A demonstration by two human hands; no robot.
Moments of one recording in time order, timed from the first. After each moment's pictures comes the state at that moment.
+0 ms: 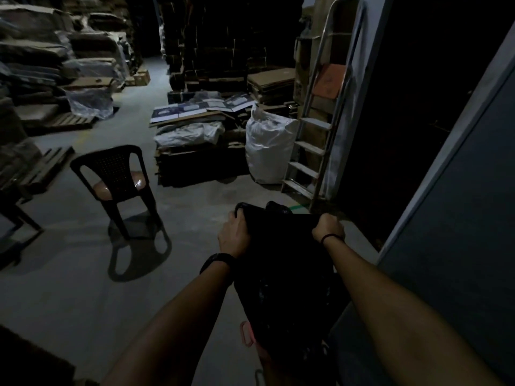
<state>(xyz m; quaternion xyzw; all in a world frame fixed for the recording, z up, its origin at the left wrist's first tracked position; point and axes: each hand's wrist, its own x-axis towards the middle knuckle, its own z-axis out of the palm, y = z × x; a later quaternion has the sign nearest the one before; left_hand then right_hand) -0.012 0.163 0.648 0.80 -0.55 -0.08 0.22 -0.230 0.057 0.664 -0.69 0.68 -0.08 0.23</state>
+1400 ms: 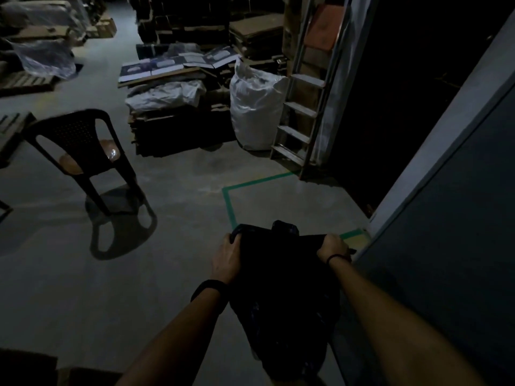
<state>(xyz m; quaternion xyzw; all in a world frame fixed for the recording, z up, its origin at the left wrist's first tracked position) -0.013 0.162 0.500 0.77 -0.59 -0.18 0.15 -0.269 0.056 0.526 -0.68 0.70 0.04 0.23</state>
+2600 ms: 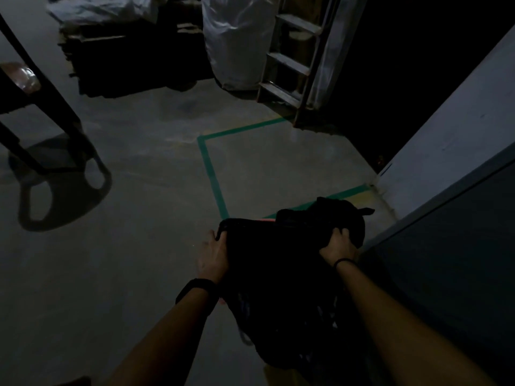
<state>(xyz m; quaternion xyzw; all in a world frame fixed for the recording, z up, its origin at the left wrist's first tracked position) 0.018 0.076 0.186 0.79 -0.58 -0.21 0.02 -0.278 -0.017 0.205 -0.61 0.74 0.10 0.25</state>
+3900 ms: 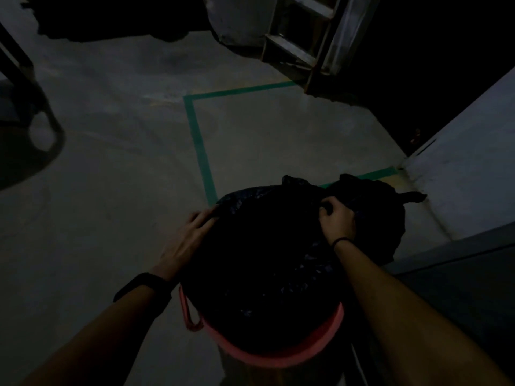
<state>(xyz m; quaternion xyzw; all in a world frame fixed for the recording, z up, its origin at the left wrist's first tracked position) 0.057 0.000 -0.024 0.62 -0.77 -0.07 0.12 -0.254 -0.138 -0.035 -0.61 0.74 -0.16 0.22</state>
